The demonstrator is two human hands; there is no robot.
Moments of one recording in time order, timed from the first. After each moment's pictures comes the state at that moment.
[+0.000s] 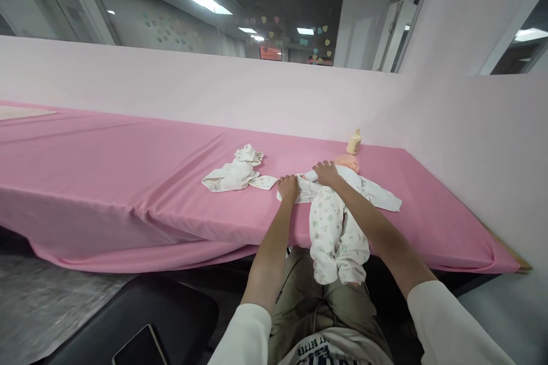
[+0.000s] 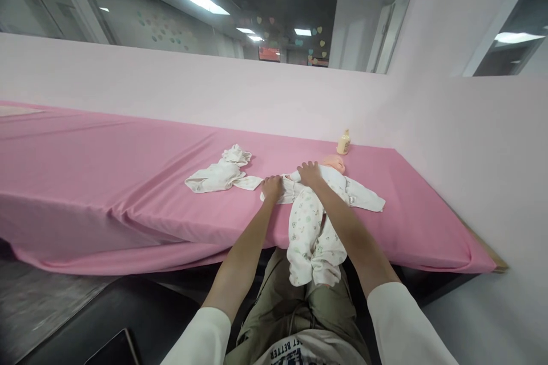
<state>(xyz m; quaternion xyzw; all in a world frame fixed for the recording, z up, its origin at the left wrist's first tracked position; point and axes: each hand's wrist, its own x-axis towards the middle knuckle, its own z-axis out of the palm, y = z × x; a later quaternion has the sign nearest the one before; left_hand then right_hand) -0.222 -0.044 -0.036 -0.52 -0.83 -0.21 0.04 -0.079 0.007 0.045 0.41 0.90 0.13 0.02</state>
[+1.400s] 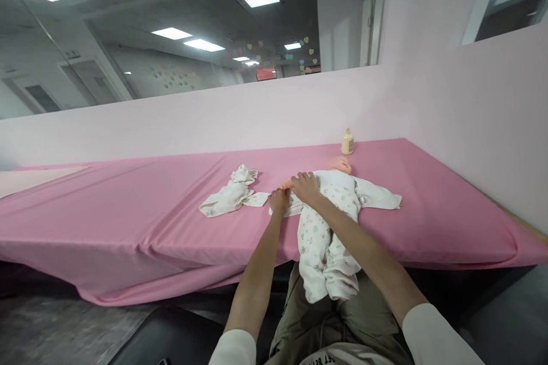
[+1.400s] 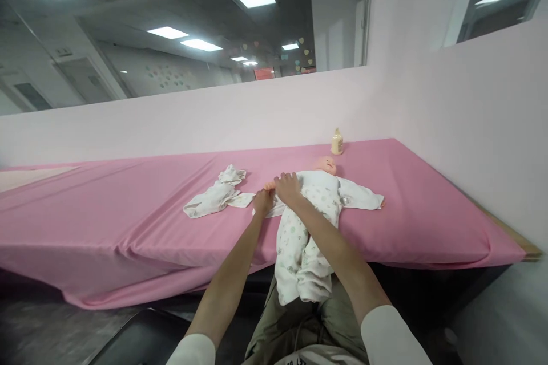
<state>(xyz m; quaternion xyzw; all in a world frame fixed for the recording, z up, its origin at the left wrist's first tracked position) -0.228 -0.045 -0.031 -0.51 -0.84 -0.16 0.07 -0.093 -0.027 0.029 0.37 0.90 0.08 -0.21</state>
